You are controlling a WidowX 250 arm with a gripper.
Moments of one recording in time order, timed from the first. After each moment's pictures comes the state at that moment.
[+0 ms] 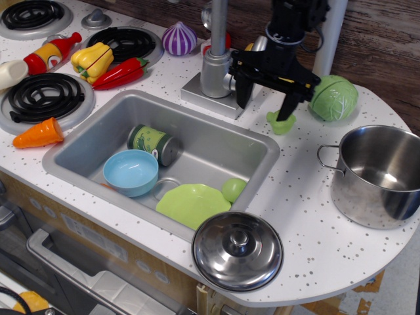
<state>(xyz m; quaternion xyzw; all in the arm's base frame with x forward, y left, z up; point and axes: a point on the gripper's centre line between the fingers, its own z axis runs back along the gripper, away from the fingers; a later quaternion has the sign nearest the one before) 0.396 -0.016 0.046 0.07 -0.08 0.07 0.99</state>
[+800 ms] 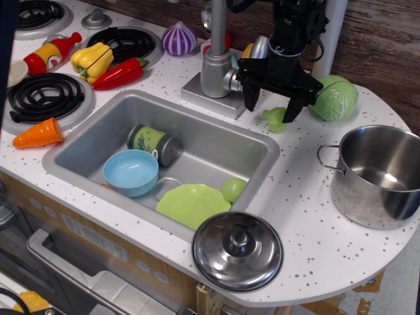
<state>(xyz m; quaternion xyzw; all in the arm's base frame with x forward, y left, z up) 0.416 -0.020 0.031 0.06 -0.12 0.07 0.99</state>
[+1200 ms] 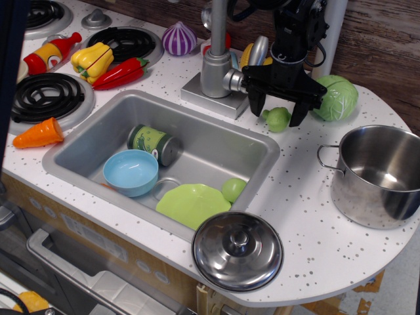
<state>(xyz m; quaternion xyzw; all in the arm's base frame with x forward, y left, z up) 0.422 -0.026 0.018 0.03 -0.13 0.07 0.99</state>
